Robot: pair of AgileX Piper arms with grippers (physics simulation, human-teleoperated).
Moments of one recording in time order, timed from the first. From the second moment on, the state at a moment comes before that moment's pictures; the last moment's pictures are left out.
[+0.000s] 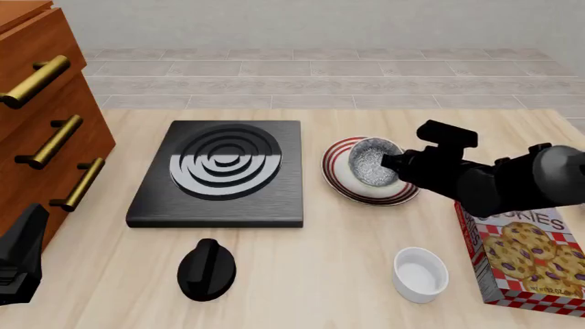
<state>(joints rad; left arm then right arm) 0.00 0.01 0.00 0.00 0.00 0.22 1.75 -0.70 -0.40 0.36</state>
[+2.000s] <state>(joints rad) 0.00 0.01 0.00 0.00 0.00 0.20 1.91 -0.80 -0.44 0.34</state>
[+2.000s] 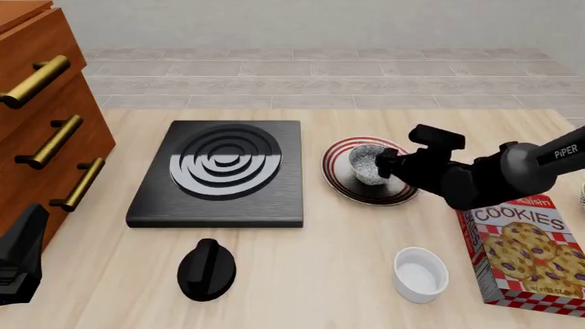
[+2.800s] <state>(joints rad) 0.00 0.01 0.00 0.00 0.00 0.21 1.72 -0.75 -0.40 0.37</state>
